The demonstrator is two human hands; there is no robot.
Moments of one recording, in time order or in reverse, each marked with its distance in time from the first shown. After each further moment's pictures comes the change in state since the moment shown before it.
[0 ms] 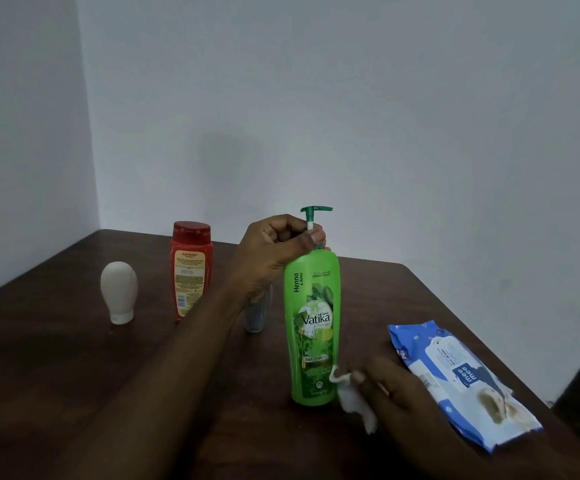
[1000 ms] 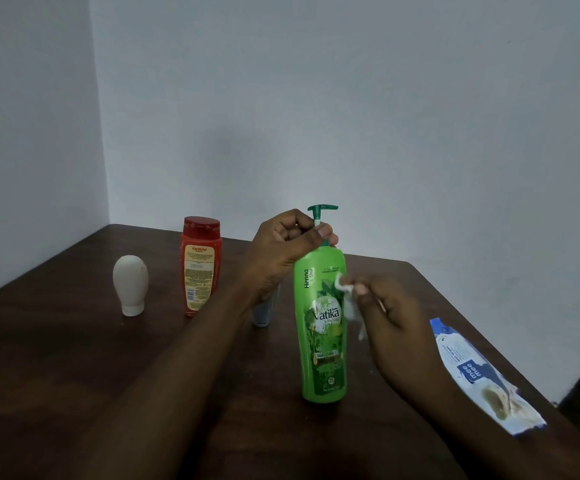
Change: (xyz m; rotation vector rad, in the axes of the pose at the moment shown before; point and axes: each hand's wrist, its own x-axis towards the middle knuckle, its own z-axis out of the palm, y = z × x) left_hand 0.002 -0.008 0.001 0.015 -0.003 0.028; right_hand 0.060 -0.046 0.003 0.132 0.316 -0.045
